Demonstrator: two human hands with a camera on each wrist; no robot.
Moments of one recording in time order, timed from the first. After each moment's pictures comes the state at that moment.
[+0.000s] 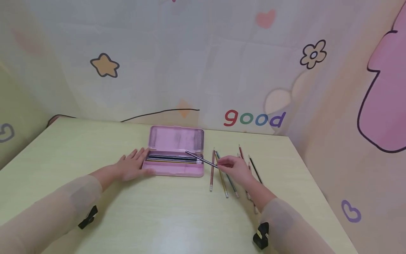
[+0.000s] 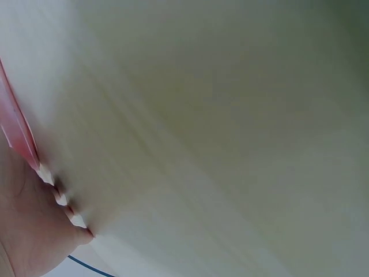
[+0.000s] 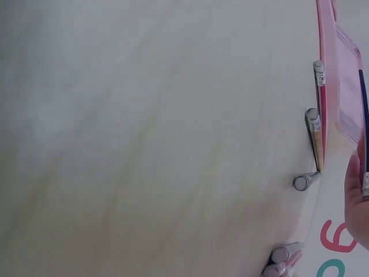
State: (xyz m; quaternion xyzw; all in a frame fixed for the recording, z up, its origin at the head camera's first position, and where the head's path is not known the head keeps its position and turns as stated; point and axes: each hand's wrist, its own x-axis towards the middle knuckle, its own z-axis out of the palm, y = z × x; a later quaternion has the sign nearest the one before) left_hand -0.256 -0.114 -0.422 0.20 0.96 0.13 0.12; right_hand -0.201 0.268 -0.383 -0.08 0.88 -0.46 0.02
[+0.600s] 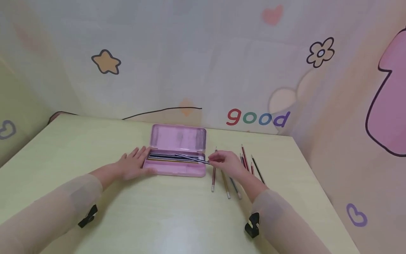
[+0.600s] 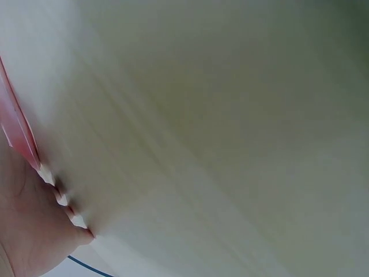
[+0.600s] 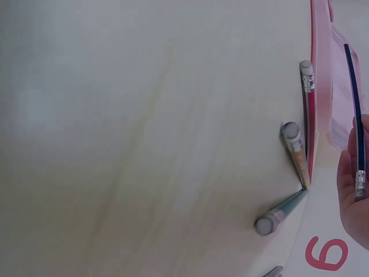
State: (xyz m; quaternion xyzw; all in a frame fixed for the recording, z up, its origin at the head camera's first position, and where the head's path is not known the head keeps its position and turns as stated) left_hand -0.254 -0.111 -0.418 0.19 0.96 0.12 0.14; right_hand -0.223 0.242 -0.376 -0.11 0.90 -0.42 0.06
